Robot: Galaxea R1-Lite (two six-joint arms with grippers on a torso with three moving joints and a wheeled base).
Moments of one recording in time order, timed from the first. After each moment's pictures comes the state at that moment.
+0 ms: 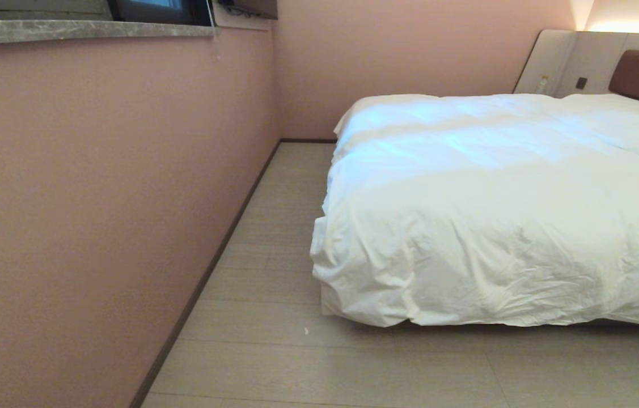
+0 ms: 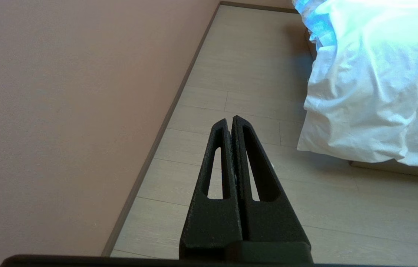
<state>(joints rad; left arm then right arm) -0.01 0.00 0.00 -0.01 0.04 -0.08 0.00 0.00 0.00 0.00 0.00 0.00</state>
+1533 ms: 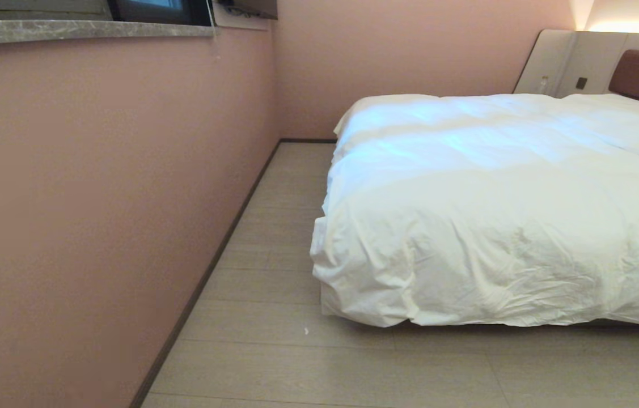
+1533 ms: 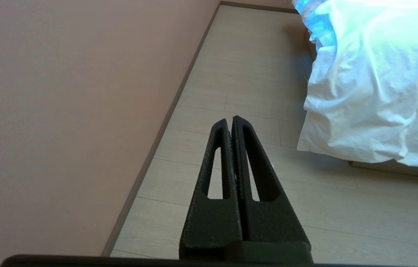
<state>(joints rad) -0.01 0.00 0.00 -0.01 0.04 -0.08 0.00 0.00 0.00 0.00 0.00 0.00</state>
